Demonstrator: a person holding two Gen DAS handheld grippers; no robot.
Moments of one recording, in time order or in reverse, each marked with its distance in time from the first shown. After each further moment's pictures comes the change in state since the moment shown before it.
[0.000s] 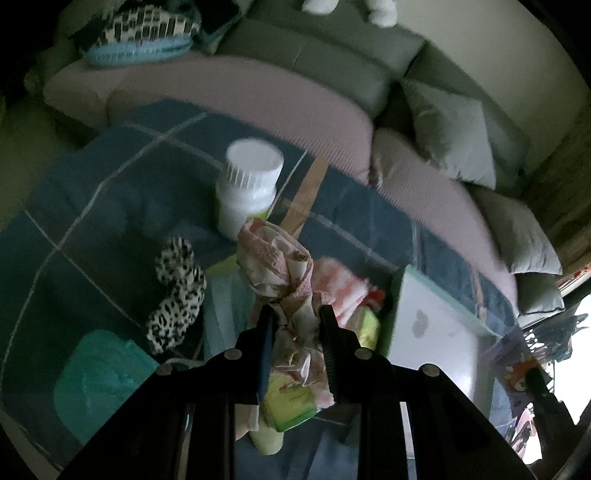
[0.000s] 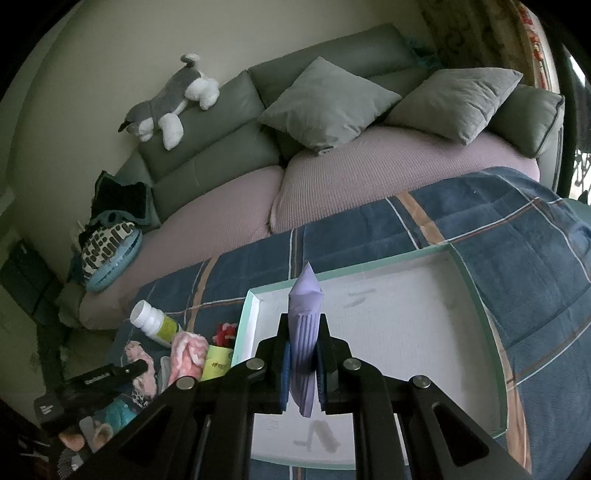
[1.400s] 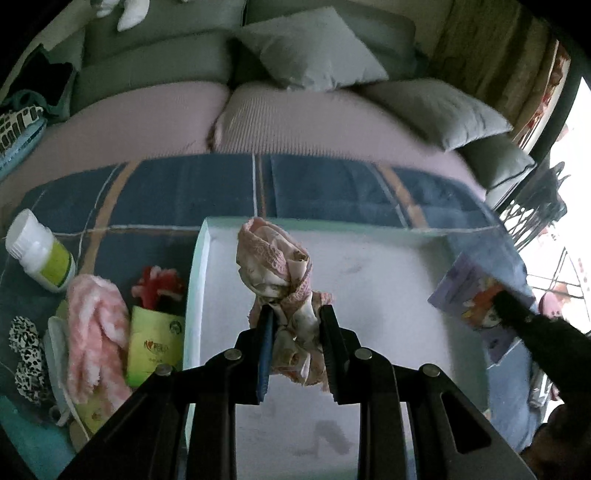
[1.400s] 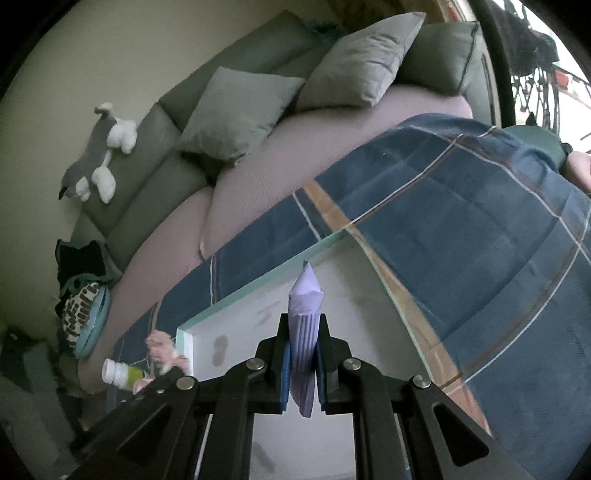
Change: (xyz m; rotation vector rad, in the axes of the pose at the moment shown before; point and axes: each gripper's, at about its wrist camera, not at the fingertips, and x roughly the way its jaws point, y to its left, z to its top) left arm 0.064 -0.184 -0.062 0.490 0.123 -0.084; right arm 0.012 -0.108 0.007 0.282 0.034 -0.089
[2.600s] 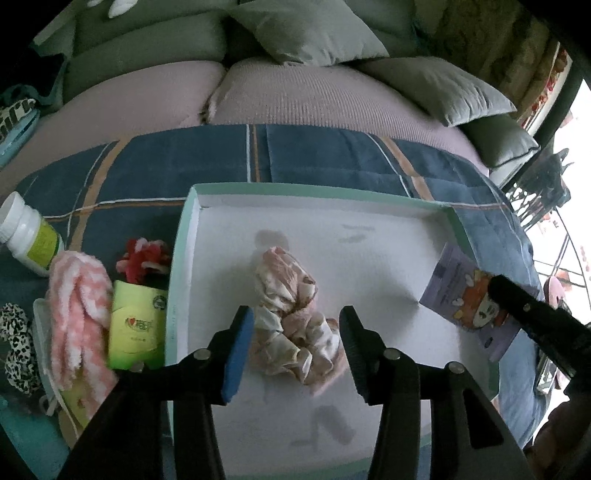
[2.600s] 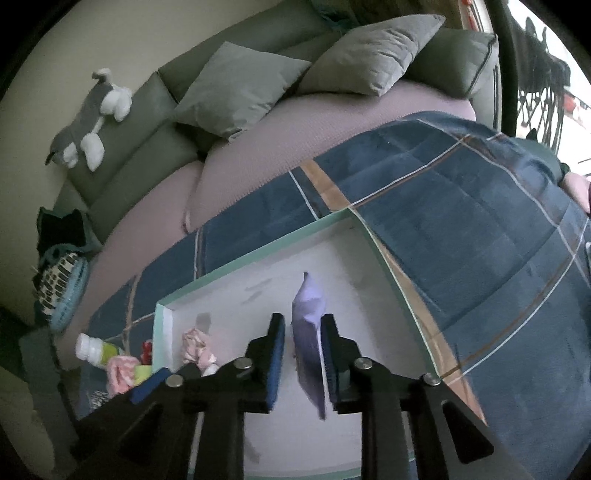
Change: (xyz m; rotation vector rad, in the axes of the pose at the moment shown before) left arm 0.013 -0.004 -0.011 0.002 0.072 -0.002; right arm 0.012 0.019 -0.010 -0.097 0.051 -0.126
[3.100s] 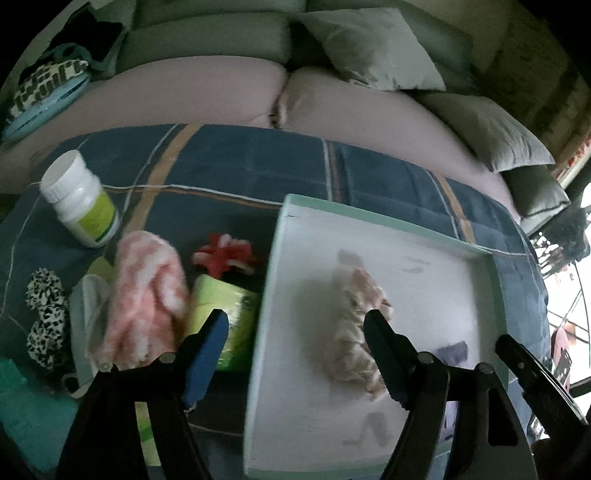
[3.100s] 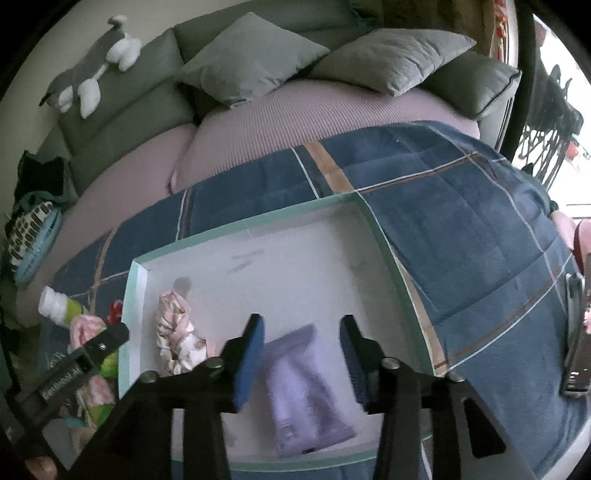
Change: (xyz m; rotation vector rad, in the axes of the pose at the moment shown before) left arm -0.018 0.058 0.002 -0.176 -0.034 0.084; right arm 0.007 0.029 -0.013 -0.164 0.057 -0.139
